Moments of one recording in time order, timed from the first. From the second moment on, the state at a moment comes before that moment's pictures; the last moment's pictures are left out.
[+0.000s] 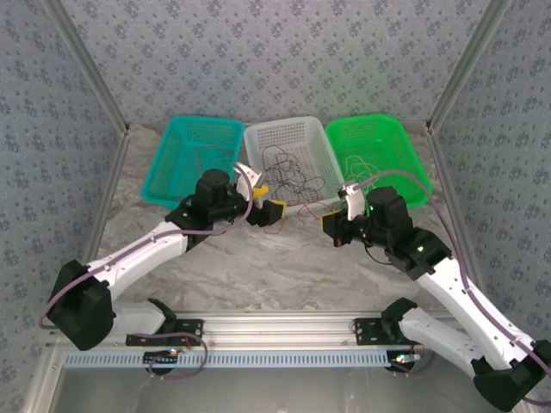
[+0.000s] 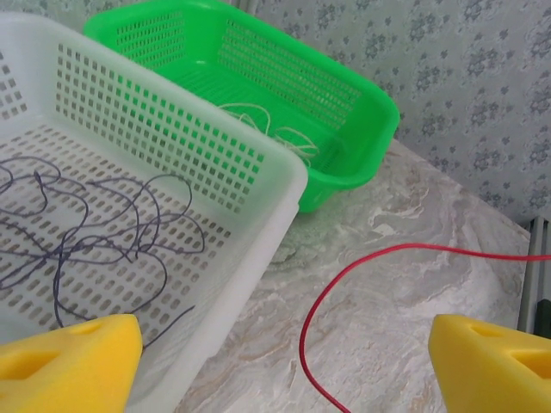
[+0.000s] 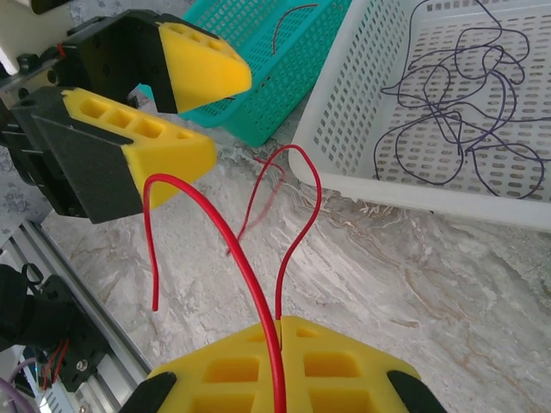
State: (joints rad) left arm -0.67 1.27 0.85 0.05 0.39 -0.19; right arm 0.58 0.83 0.88 -0.60 -0.29 0.30
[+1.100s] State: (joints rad) left arm -0.63 1.29 0.71 0.12 0.31 -0.29; right arm 0.56 0.81 0.91 -0.60 -0.36 0.29
